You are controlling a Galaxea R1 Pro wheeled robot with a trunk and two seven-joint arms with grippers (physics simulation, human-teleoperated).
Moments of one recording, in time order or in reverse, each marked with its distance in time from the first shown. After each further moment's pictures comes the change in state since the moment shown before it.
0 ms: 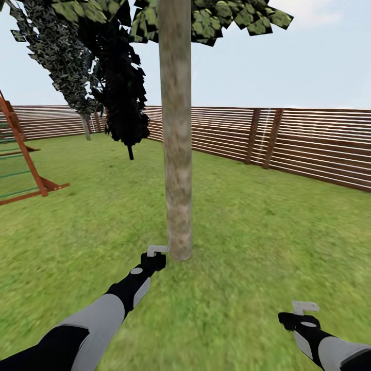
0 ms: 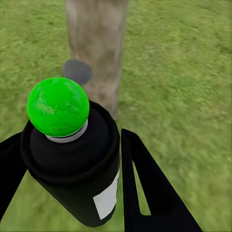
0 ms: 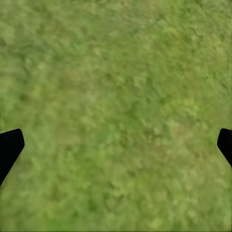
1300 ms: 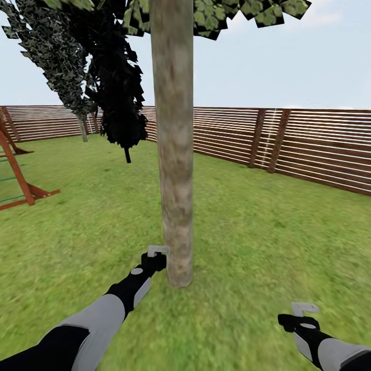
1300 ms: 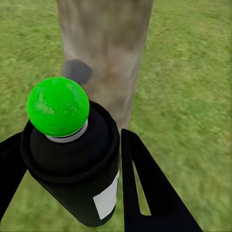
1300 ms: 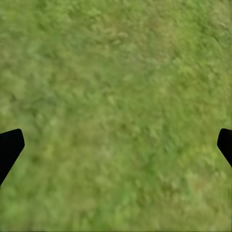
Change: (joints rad) left arm 0.001 -0.002 0.001 0.002 0.000 -0.002 -0.005; right arm 0.007 0.004 0.001 0.000 0.000 0.000 0.000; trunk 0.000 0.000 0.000
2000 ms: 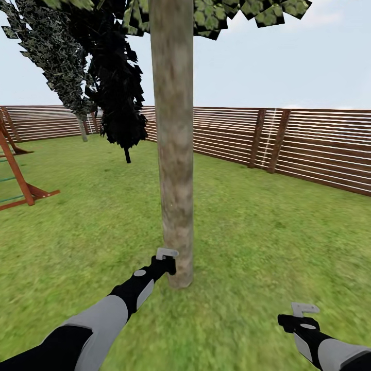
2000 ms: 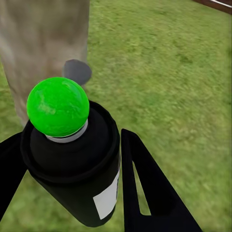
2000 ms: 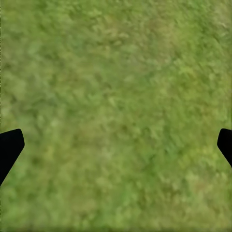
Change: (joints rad) left arm -0.001 -0.020 0.000 0.024 -0.002 -0.003 -0.193; right arm 0.002 0.001 0.000 0.000 0.000 0.000 0.000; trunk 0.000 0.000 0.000
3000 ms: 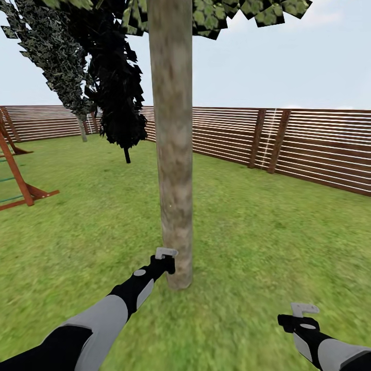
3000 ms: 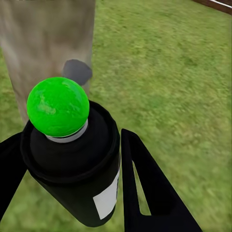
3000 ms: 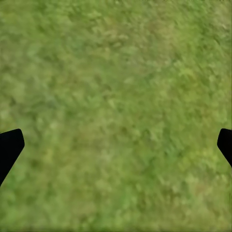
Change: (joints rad) left arm 0.000 0.000 0.005 -0.006 0.002 0.001 0.020; right arm 0.000 0.000 0.000 0.000 0.000 0.000 0.000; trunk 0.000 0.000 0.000
